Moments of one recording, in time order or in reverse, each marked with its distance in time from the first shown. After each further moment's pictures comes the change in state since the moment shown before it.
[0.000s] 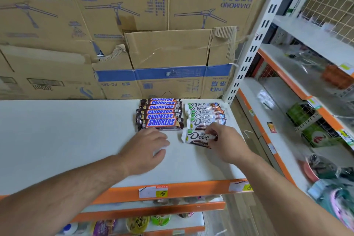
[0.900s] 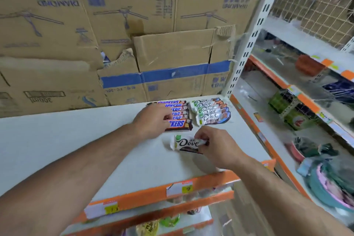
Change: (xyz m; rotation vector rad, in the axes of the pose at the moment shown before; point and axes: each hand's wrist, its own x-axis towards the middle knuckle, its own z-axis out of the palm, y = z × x) left_hand 0.064 -0.048 -0.051 0.000 -0.205 -0.176; right_hand -0.033 -0.089 0.028 0.088 0.008 0.089
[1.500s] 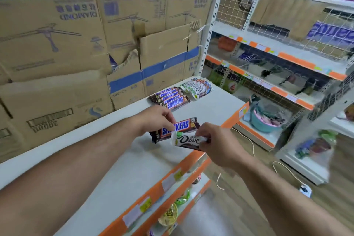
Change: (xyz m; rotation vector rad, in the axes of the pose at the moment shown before) left_hand -0.082 -0.068 -0.068 -0.618 -0.554 0.142; right_hand -0.108 -0.190 0.084 -0.052 0.321 0.431
